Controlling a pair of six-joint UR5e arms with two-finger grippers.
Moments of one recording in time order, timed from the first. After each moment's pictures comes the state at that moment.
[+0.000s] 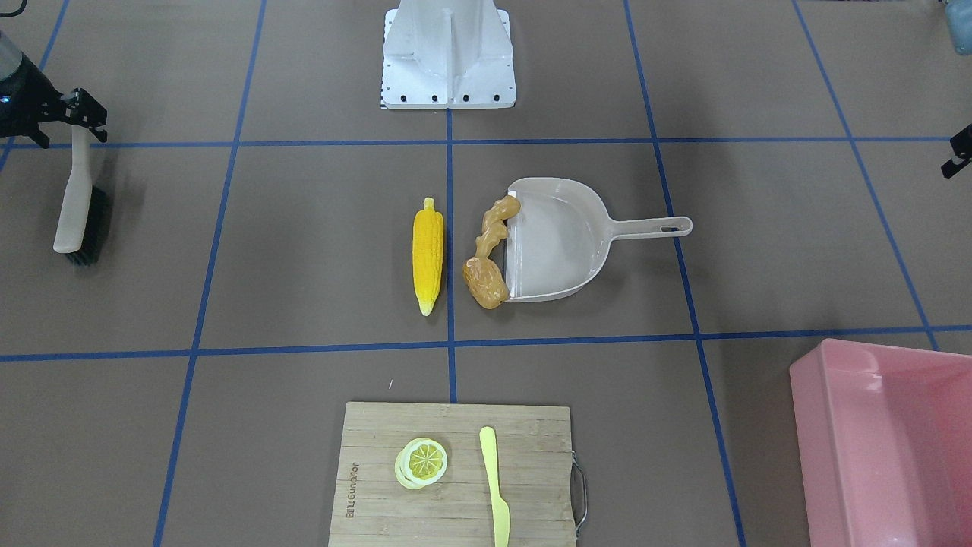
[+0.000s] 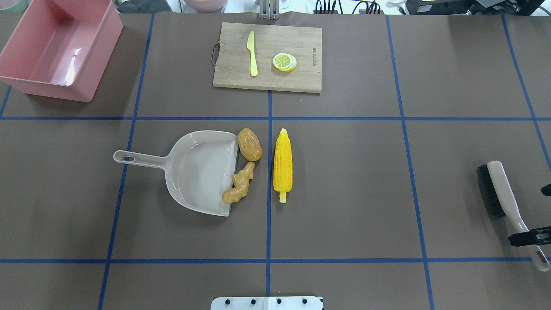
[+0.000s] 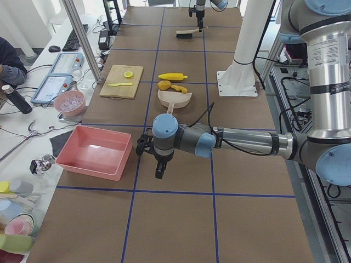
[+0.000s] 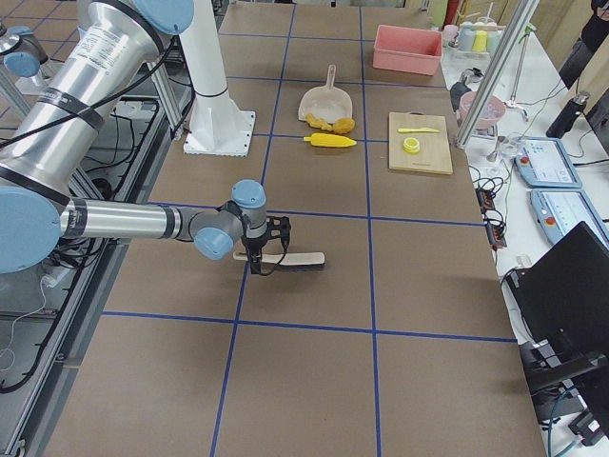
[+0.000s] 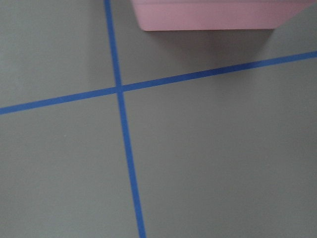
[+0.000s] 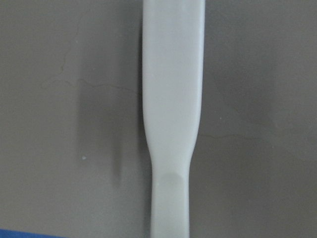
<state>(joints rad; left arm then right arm) -1.37 -1.40 -1.82 -1.86 -2.36 -0.09 0.67 -2.13 1.96 -0.77 2.03 0.93</state>
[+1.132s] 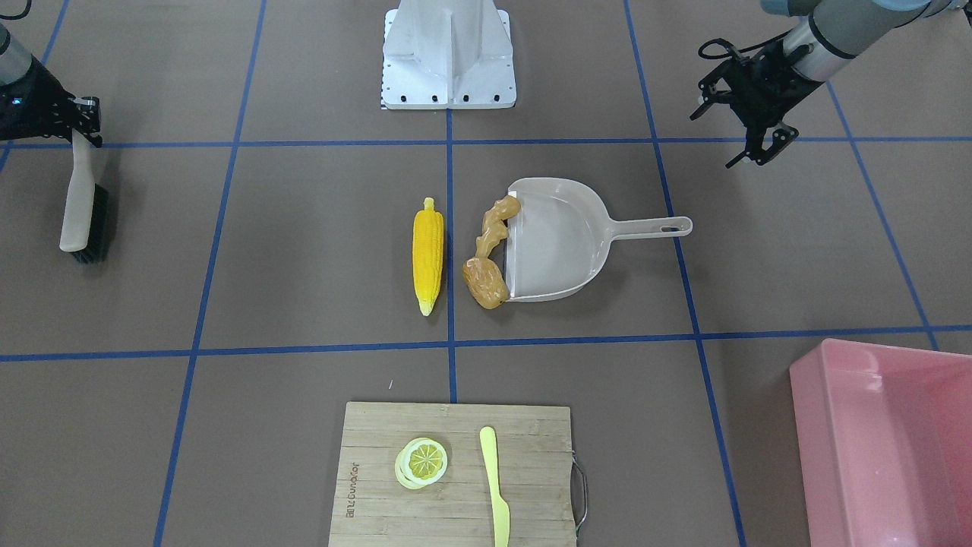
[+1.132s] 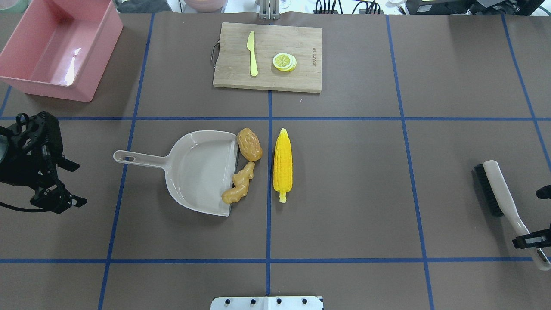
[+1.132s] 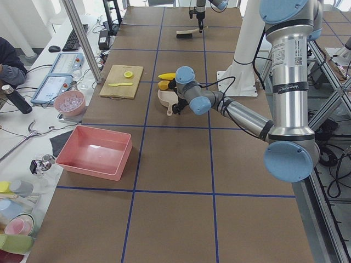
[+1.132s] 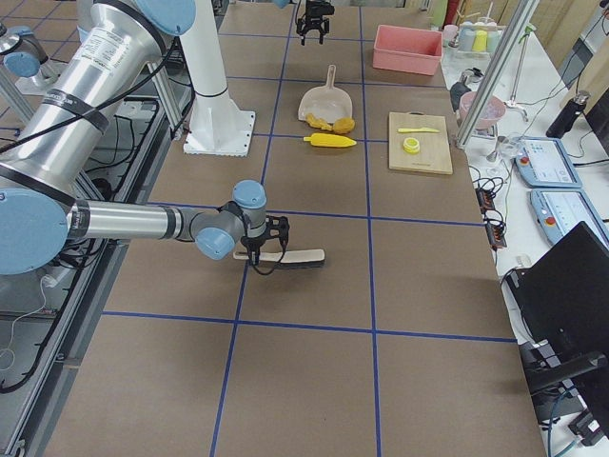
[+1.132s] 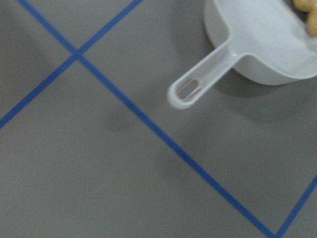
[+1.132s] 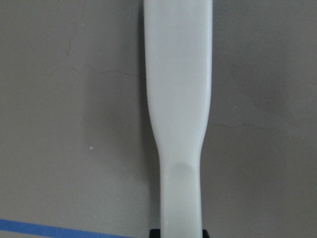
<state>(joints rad) -0.82 -1.49 -2.11 -1.99 -2.29 0.06 0.66 -2.12 1.96 -0.77 2.07 0.93</state>
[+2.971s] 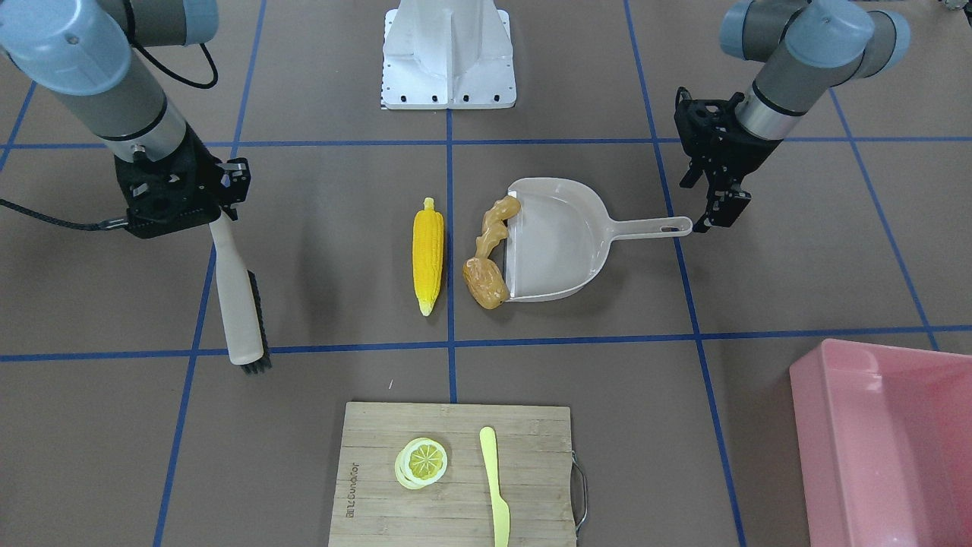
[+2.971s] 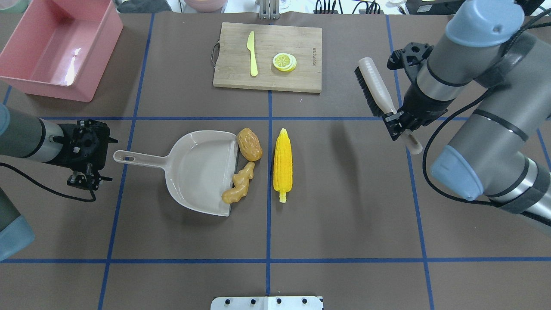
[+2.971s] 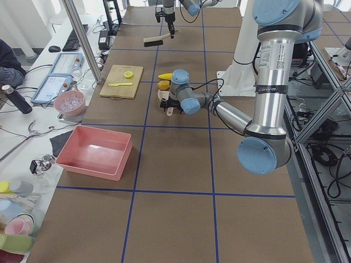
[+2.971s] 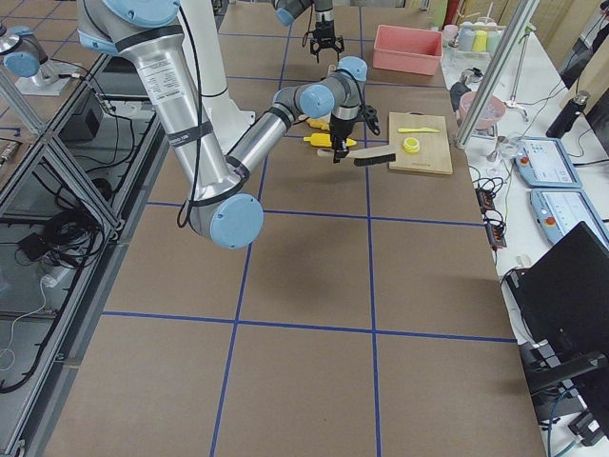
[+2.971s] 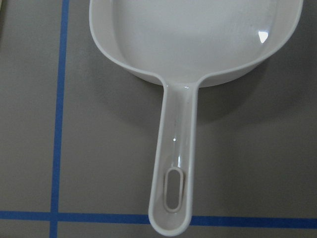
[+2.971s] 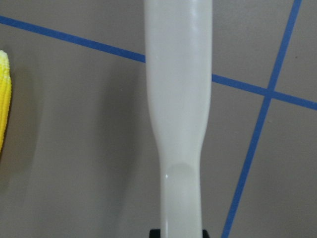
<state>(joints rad) -0.74 -1.63 -1.95 -2.05 -2.02 0.51 0.82 -1.13 1.96 -1.87 2.15 0.64</state>
